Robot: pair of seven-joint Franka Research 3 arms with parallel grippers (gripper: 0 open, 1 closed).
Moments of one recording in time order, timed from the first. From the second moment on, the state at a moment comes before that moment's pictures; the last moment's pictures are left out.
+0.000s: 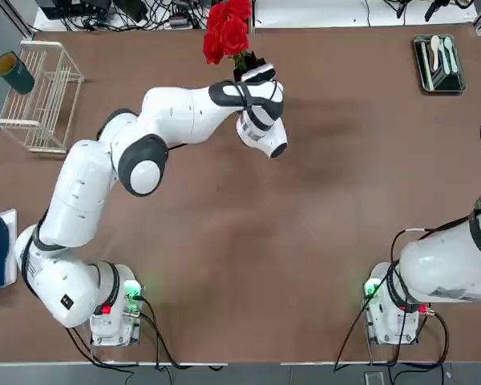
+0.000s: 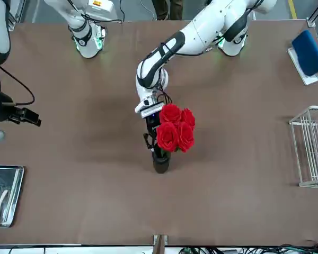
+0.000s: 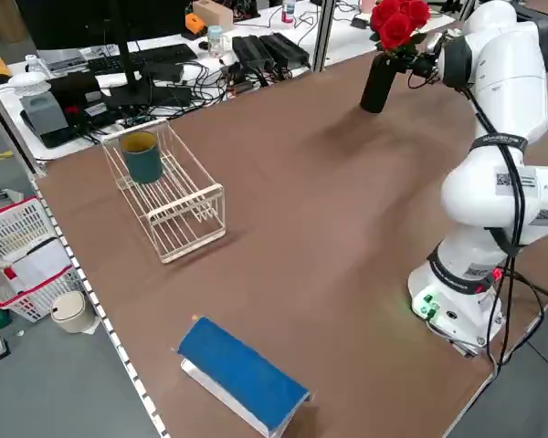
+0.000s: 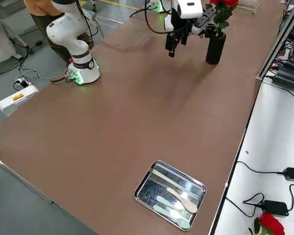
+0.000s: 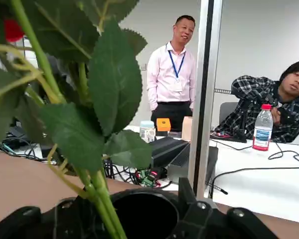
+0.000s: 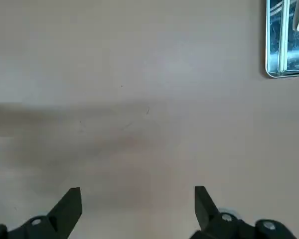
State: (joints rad) left arm -0.69 1.00 -0.44 -1.32 2.00 1.61 -2.25; right arm -0.10 0.19 0.07 -1.48 0.03 1.62 0.08
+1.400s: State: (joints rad) left arm -0.70 1.00 -0.44 -1.29 1.99 1.61 -2.21; right arm -0.10 0.19 0.07 -1.48 0.03 1.62 0.08
